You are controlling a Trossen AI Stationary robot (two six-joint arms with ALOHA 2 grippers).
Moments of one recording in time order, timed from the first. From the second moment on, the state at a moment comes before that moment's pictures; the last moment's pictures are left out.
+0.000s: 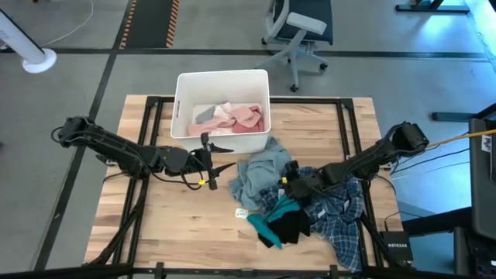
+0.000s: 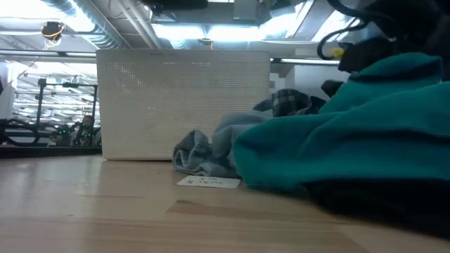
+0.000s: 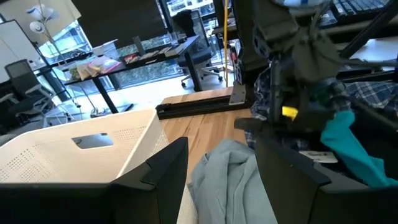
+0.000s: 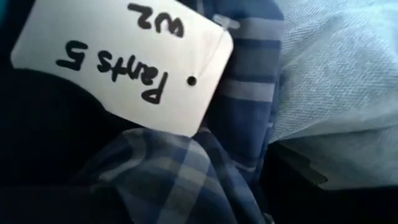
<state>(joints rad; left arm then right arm) -0.26 1.20 0.74 0.33 -0.55 0.21 0.37 1.47 0.56 -0.09 0.31 -0.16</state>
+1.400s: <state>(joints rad) -0.23 1.20 0.74 0.32 -0.55 0.16 0.47 1.22 1.12 -0.87 0.23 -0.22</state>
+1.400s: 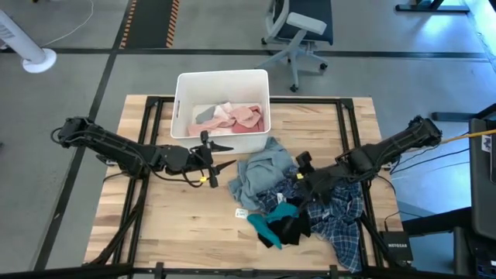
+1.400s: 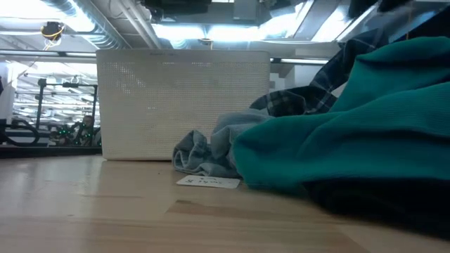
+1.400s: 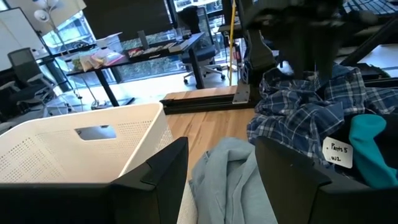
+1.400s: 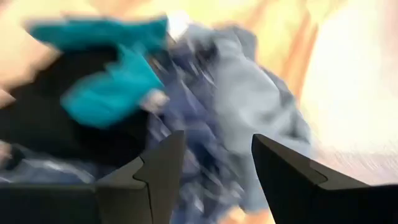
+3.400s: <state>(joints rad) -0.23 1.20 0.74 0.32 -0.55 0.15 0.60 1.41 0.91 -0.68 0.32 -0.10</state>
